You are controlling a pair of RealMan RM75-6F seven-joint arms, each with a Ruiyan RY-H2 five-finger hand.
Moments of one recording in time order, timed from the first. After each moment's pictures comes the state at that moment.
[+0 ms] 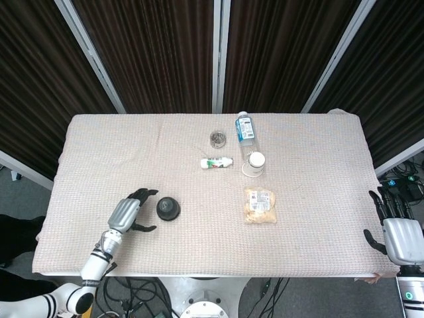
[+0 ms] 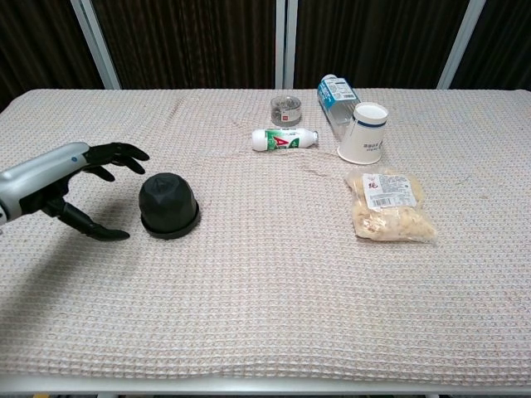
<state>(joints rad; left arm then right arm) -0.44 -1.68 -0.11 -1.32 1.40 1.05 -0.15 0.08 -1.09 0.06 -1.59 -1.48 1.45 -0.07</state>
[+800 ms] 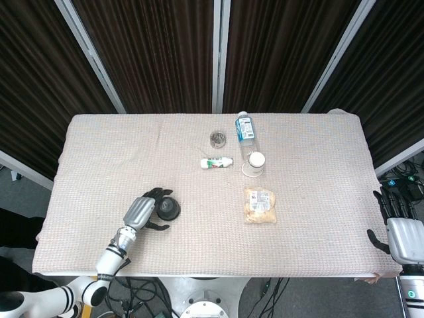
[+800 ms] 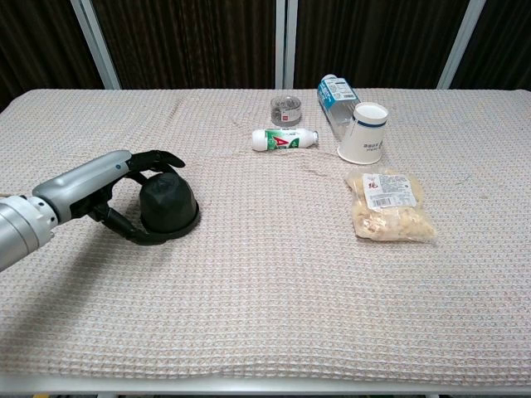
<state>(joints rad) -0.51 -1.79 -0.11 -1.19 1.41 1.03 -0.19 0.08 -1.09 0.07 -1.57 -1.45 1.42 -0.05</state>
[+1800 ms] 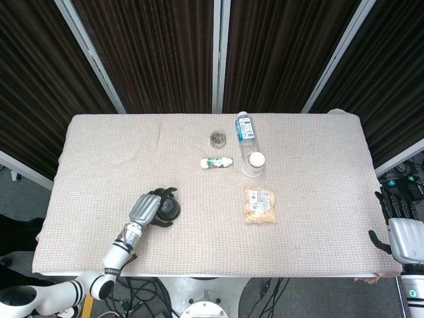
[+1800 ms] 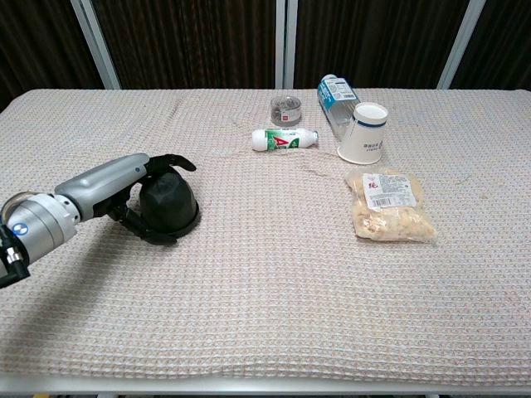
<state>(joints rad) -0.56 -1.85 -0.12 -1.10 1.37 1.00 -0.13 0.08 -1.09 0.06 -1.55 -1.43 1.40 -0.04</state>
